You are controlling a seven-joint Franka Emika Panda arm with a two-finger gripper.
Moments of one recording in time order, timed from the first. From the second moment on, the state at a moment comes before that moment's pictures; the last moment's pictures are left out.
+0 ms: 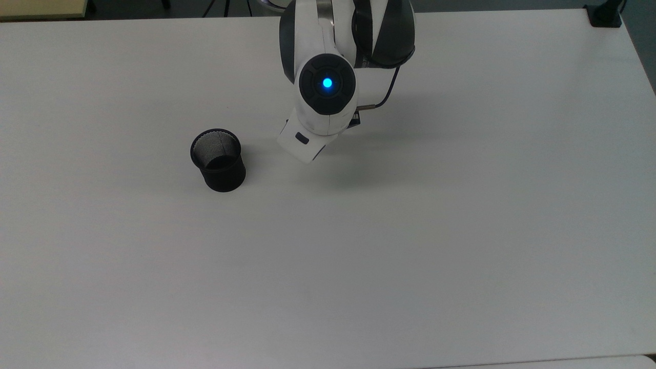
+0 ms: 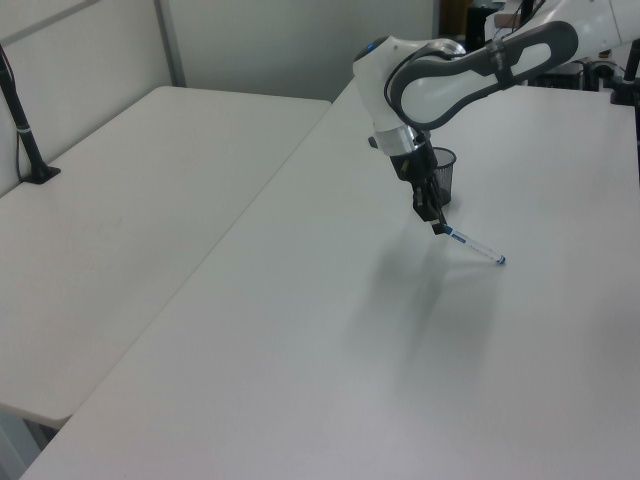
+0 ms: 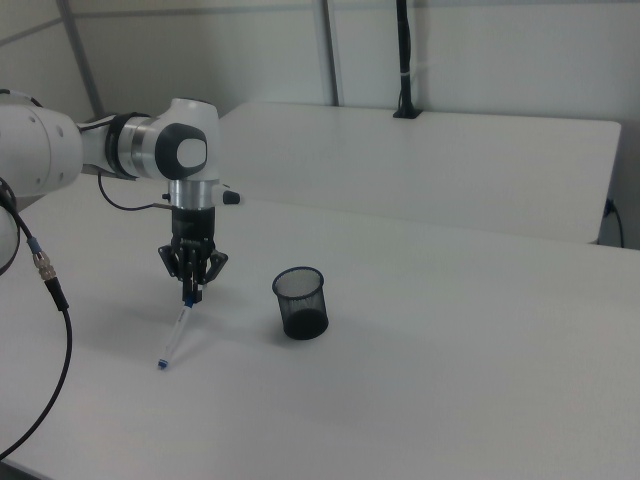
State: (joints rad) arm 0.30 0.52 -0.16 -1.49 0.10 1.63 -0.07
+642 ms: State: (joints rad) arm 0.29 0.52 -0.17 -1.49 0.10 1.69 -0.02
